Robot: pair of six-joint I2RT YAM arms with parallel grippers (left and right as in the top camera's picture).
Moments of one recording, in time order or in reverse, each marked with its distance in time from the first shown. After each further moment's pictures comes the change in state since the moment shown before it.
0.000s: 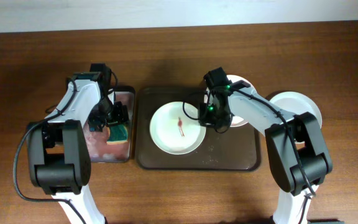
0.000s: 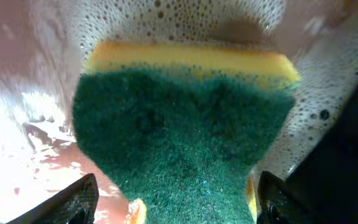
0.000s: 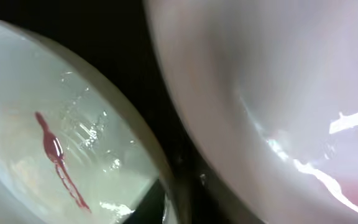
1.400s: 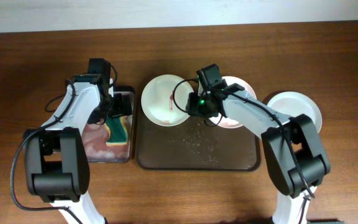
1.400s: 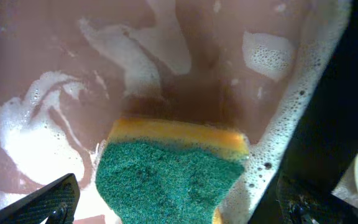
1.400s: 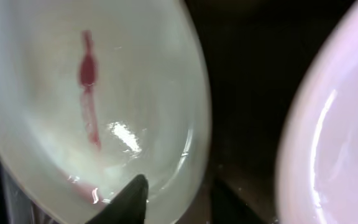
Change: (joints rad) left arm -0.012 -0.068 -0.047 0.173 -0.023 -0.021; right arm 0.050 0.003 -0.015 0.290 0.025 0.079
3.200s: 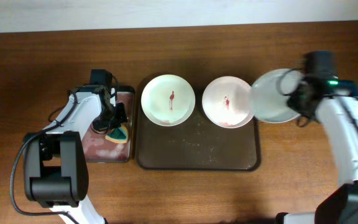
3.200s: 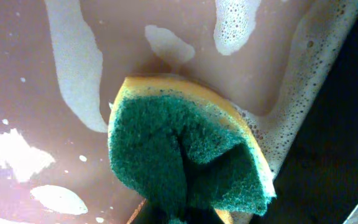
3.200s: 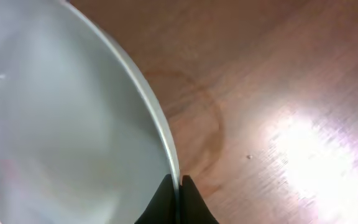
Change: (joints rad) left arm -0.002 -0.043 -0.138 0.082 0.044 -0.018; right arm -0.613 -0.449 0.000 -0.549 0.470 -0.023
